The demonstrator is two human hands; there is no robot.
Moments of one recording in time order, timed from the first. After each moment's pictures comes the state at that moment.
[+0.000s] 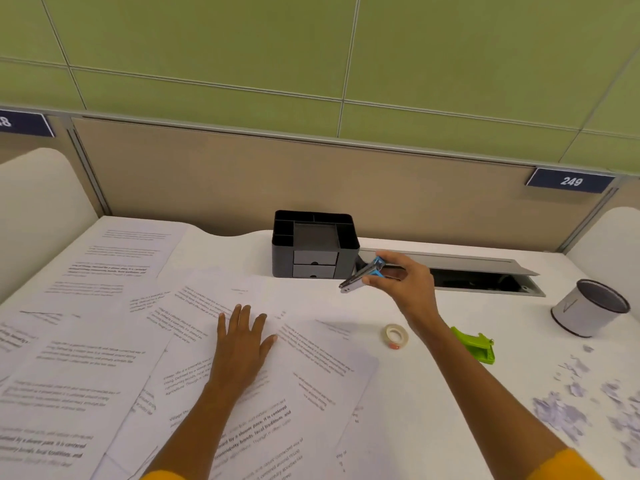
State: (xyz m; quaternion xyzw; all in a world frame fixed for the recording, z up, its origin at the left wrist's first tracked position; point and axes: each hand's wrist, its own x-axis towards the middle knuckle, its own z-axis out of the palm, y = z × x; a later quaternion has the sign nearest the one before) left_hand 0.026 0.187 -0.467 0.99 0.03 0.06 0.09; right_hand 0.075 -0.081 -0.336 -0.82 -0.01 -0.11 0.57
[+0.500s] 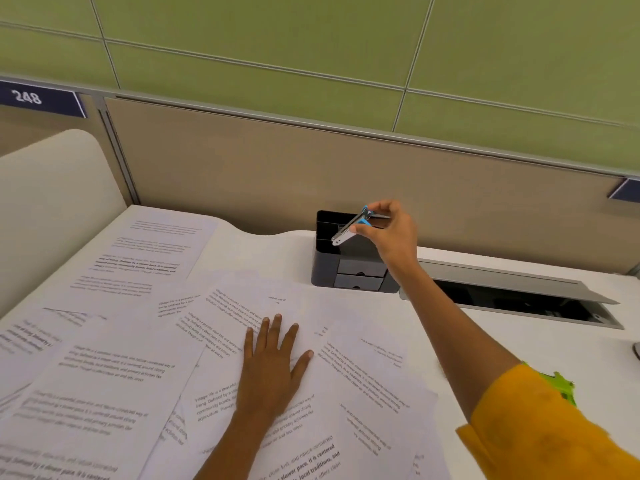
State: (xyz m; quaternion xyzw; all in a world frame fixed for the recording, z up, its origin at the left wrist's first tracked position) left_hand 0.035 0.207 -0.489 0.98 0.05 0.06 0.16; right_hand 0.191 0.043 -0.323 -0.82 -0.05 -0.14 0.56
